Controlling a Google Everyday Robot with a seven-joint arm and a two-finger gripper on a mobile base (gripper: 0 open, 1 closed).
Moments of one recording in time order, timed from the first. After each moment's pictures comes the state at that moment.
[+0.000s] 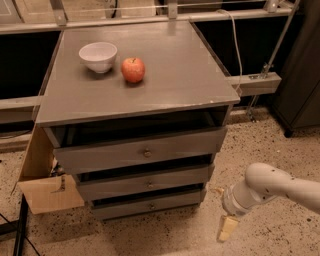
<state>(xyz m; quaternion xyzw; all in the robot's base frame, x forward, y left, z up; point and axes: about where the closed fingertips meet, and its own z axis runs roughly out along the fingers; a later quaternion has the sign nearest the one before) 0.444 -0.207 0.451 -0.65 0.73 0.16 0.15</state>
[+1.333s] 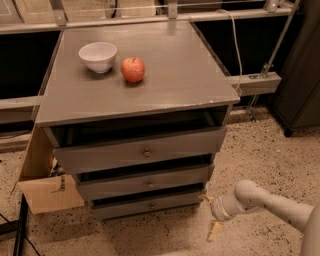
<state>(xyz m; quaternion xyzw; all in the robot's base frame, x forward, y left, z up) 0.487 -0.190 0.301 -0.69 0.66 0.20 0.23</state>
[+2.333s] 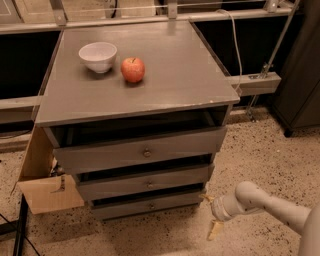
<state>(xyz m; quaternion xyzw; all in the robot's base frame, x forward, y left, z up) 0.498 -0.195 0.283 -0.69 0.65 0.19 0.24</state>
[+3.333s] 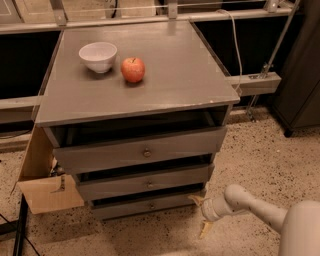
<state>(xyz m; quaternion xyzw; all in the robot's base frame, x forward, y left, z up) 0.518 -0.162 0.229 -0.73 0.60 0.19 0.27</state>
